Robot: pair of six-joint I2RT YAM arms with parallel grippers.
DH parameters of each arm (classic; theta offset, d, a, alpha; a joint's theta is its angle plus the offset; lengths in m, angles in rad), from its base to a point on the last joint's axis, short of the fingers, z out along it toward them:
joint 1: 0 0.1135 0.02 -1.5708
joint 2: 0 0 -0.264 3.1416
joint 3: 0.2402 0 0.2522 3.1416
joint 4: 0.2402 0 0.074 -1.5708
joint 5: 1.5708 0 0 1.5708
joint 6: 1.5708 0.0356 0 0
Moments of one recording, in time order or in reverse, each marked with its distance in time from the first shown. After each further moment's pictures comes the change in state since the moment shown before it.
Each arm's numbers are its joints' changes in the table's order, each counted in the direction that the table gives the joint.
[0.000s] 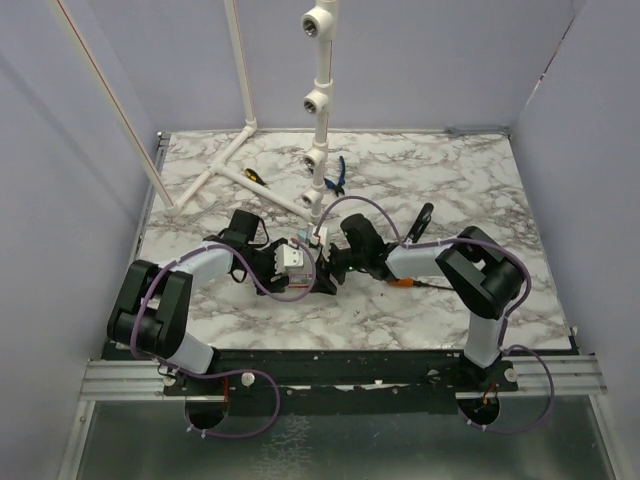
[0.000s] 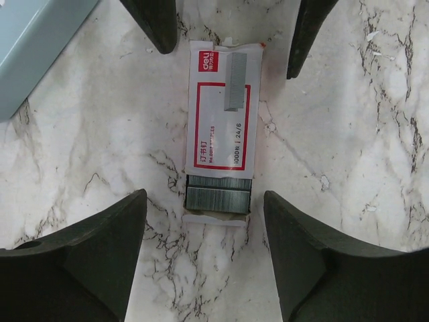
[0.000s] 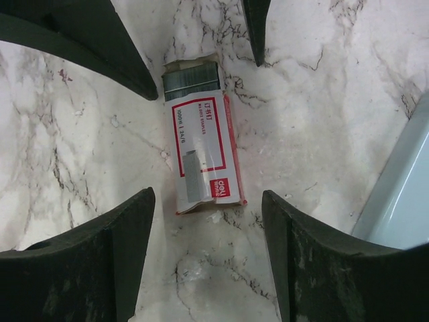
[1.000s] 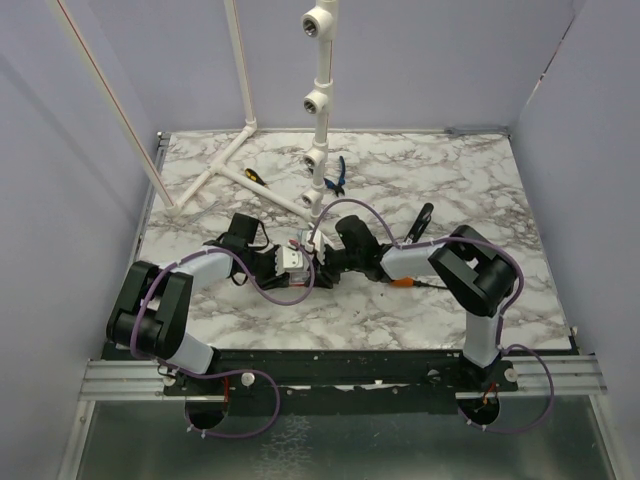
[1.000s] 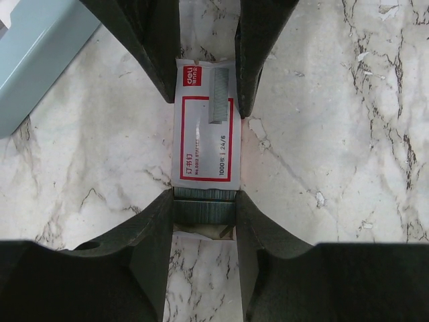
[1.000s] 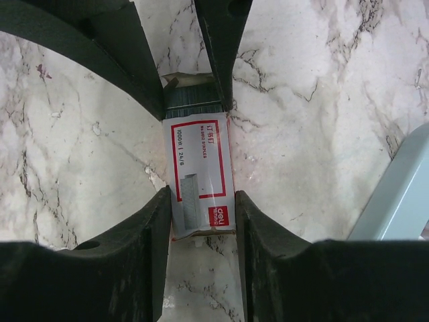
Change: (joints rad) left arm 0.004 -0.005 -0.047 -0.091 0.034 -0.032; right arm 0.021 0.058 0.043 -0.030 0.018 -0.119
